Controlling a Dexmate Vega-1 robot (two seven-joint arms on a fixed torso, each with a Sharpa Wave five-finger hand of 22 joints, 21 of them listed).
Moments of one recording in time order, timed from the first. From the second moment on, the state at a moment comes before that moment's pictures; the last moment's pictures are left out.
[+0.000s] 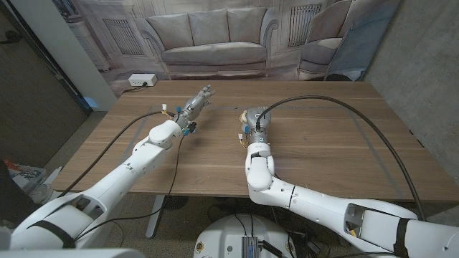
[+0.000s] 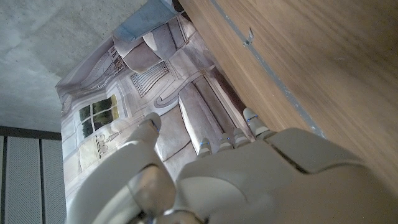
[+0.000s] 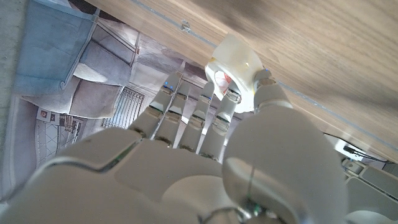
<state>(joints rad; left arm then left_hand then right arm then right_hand) 0.71 0.55 0.50 -1.30 -0.41 -0.24 -0.07 0.41 0.05 0.56 -0.10 0.18 -0.10 -0.10 0.24 0.19 -0.17 0.07 0.22 0.19 -0.17 0.06 0.19 0.18 -0.17 0.09 0.61 0.18 -0.63 -0.29 -1.19 -1.56 -1.00 -1.14 -0.26 0.91 0.04 0.35 -0.15 0.24 0.97 -0.17 0.51 0.22 0.67 -0.14 0.25 0.19 0.49 -0.05 0.20 0.19 0.36 -0.02 0.48 0.19</state>
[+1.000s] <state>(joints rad) 0.68 0.68 0.58 -1.53 -0.01 -0.13 0.02 0.65 -0.03 0.55 -0.18 0.20 0.13 -0.20 0.30 0.20 -0.17 0.04 0.22 0.19 -0.17 0.11 0.19 0.18 -0.17 0.15 0.59 0.18 -0.65 -0.28 -1.13 -1.57 -0.93 -1.12 -0.40 0.91 0.03 0.35 -0.15 0.23 0.98 -0.16 0.51 0.22 0.69 -0.15 0.25 0.19 0.49 -0.05 0.19 0.19 0.35 -0.02 0.48 0.19</state>
